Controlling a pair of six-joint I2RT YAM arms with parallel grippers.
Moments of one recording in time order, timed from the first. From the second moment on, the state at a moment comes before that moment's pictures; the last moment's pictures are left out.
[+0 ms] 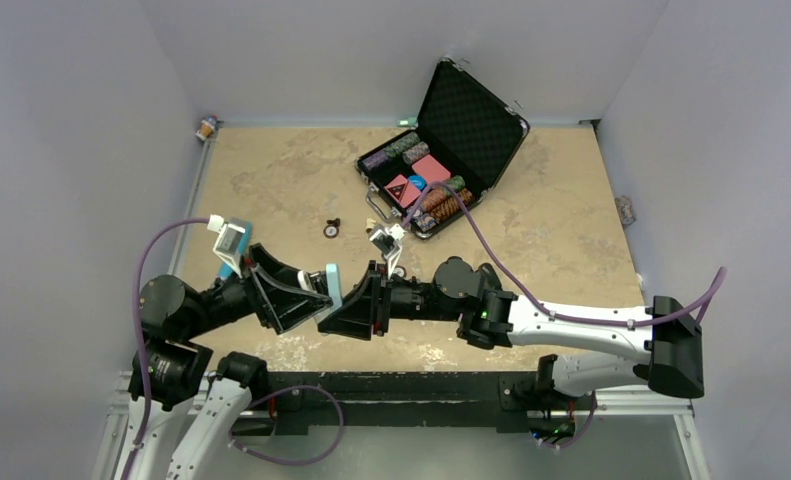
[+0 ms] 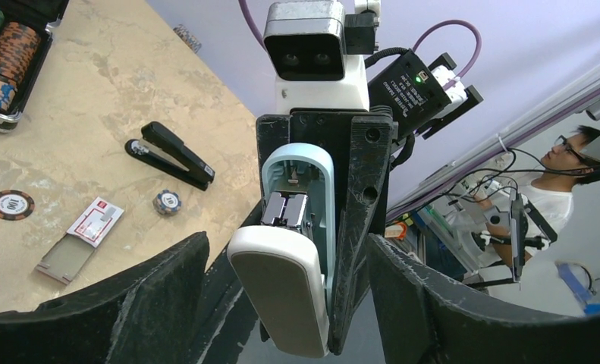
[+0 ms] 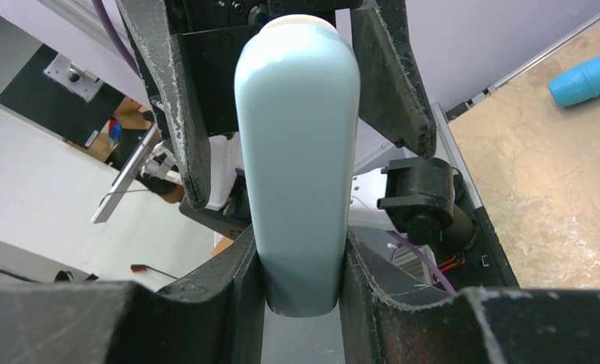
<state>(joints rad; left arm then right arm) -0.27 0.36 0.80 -0.35 0.86 -0.83 1.27 1.24 0.85 0.50 -0.26 0.86</state>
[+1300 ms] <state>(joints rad) -0.27 0.35 0.81 -0.48 0.85 -0.82 1.27 1.22 0.85 0.51 -0.24 0.86</state>
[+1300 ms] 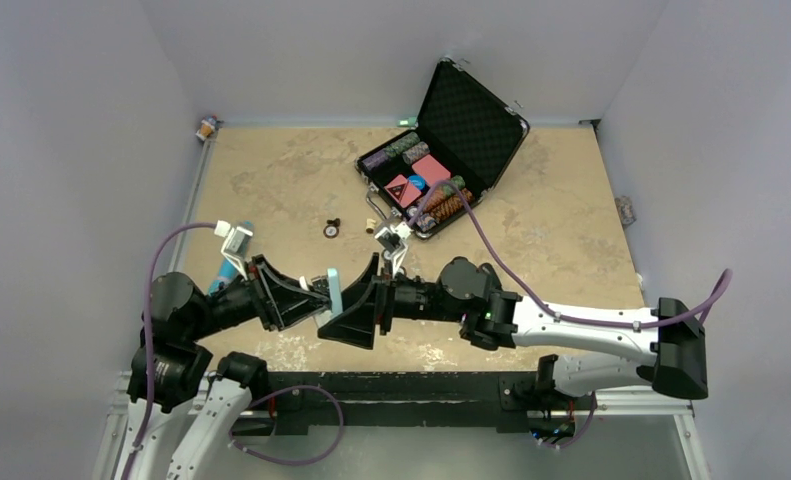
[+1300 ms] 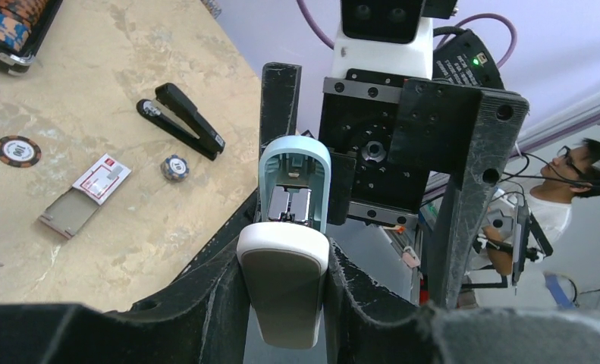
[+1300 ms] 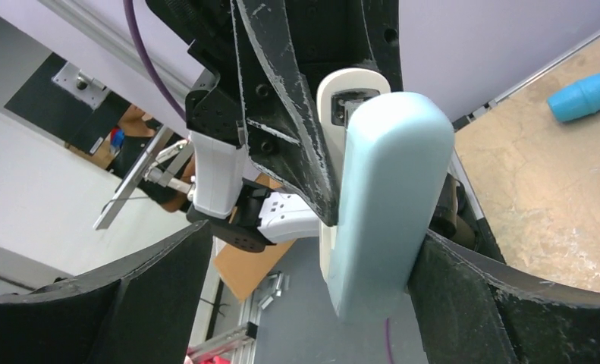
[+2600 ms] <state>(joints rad) -0.27 0.84 0.87 -0.86 0.36 -0.39 1.20 0.97 0.66 0.20 0.09 0.99</state>
